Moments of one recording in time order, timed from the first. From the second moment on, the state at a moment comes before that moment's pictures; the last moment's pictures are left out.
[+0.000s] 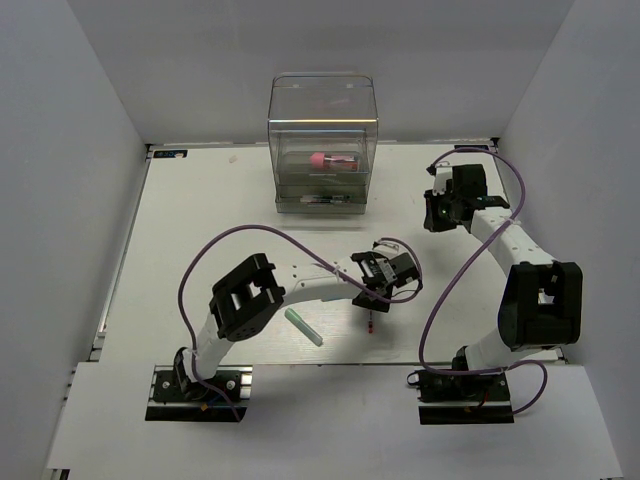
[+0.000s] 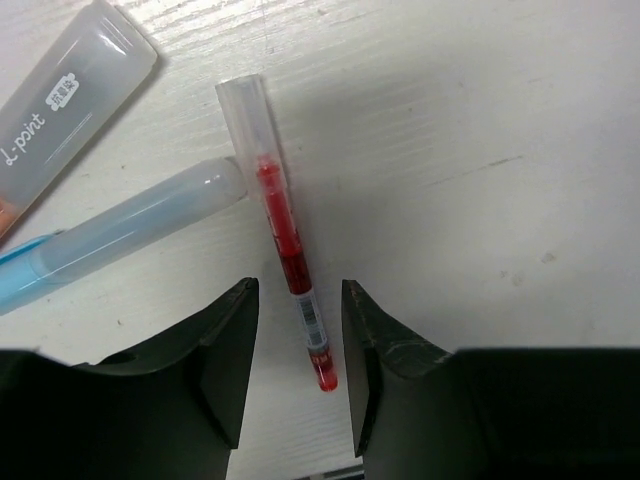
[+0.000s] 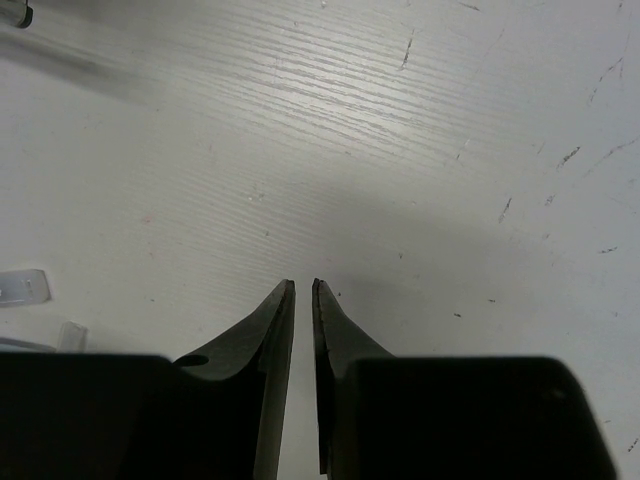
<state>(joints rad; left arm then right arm) -1.19 2.09 1.61 -0.74 -0.30 -0.86 0.09 1.53 1.10 -0.46 -0.22 -0.15</state>
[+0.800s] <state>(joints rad) -1.16 1.89 1.34 -0.46 -0.25 -0.83 0.09 1.37 0.86 -0.39 -0.42 -0.24</state>
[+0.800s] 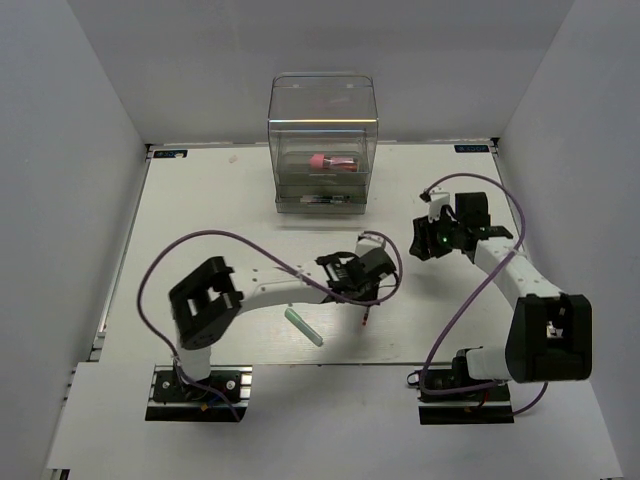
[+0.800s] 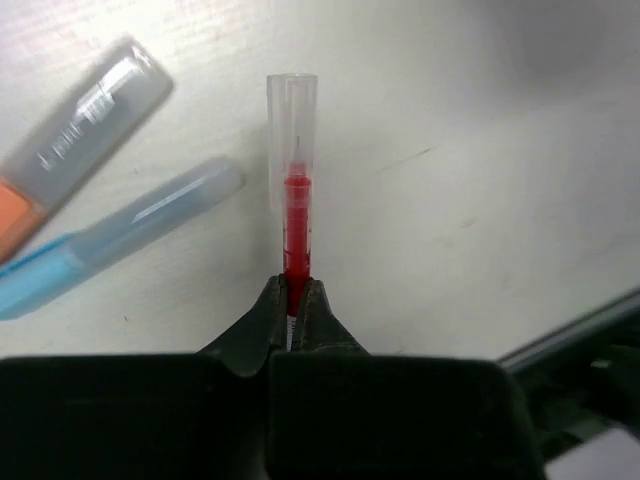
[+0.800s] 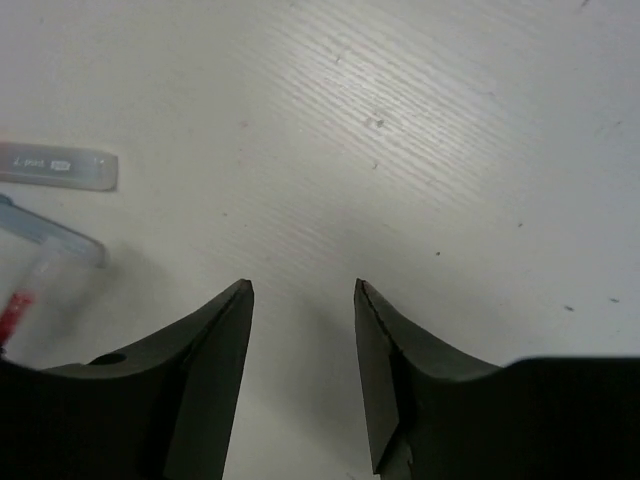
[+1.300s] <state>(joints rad) -0.88 1.50 1.03 -0.01 -0.51 -1.17 0.09 1.18 0.63 -0.29 -0.54 -0.39</state>
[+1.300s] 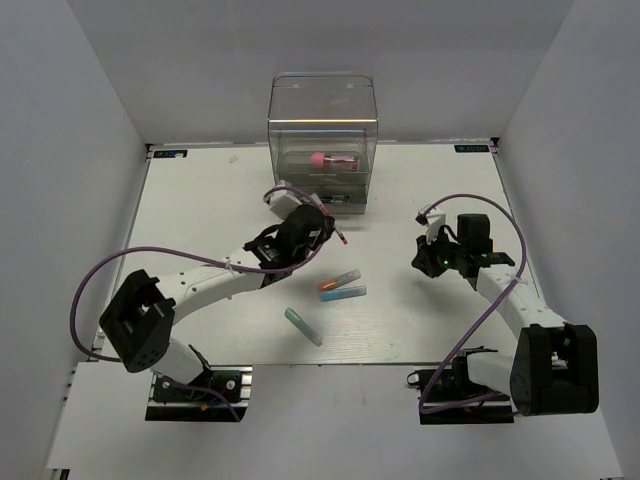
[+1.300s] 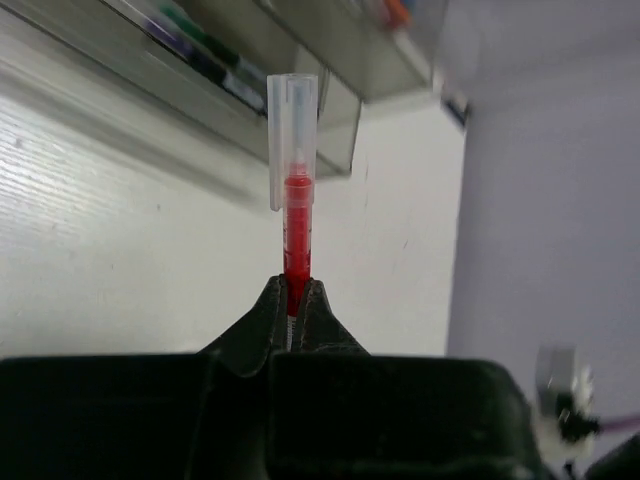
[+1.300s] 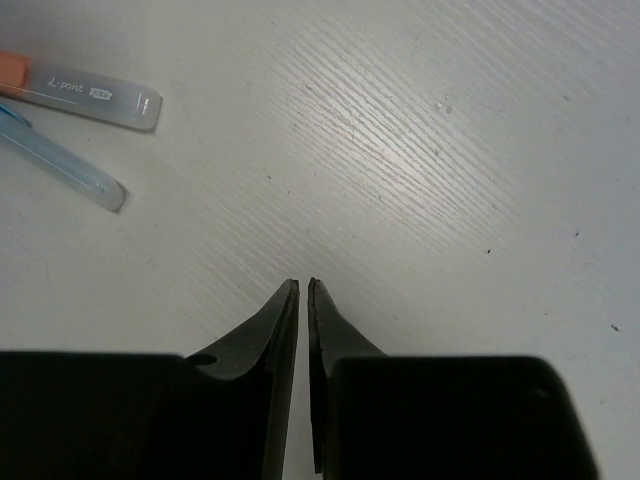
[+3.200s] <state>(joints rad) -0.69 1.75 1.09 0.34 -0.51 -1.64 0.14 1.19 0.64 -0.35 -0.89 -0.80</state>
